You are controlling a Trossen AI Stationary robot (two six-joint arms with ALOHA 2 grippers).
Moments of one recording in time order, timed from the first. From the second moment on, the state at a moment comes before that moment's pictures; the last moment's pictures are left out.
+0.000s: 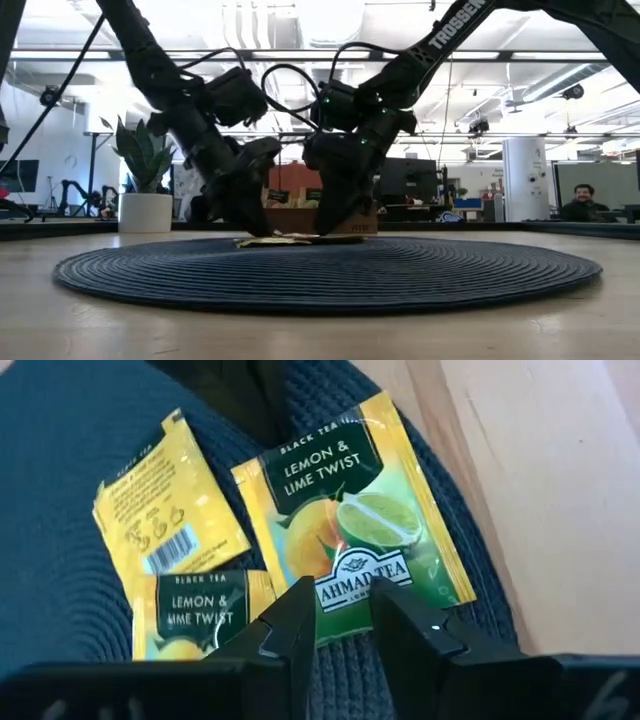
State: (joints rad) left arm 0.25 1.67 0.71 0.08 0.15 -0.66; right arm -0.29 2.08 1.34 -0.33 -0.35 0.14
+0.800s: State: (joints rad) left arm 0.27 1.66 0.69 0.21 0.07 -0.63; right arm -0.23 2.03 1.34 -0.22 -0.37 0.24
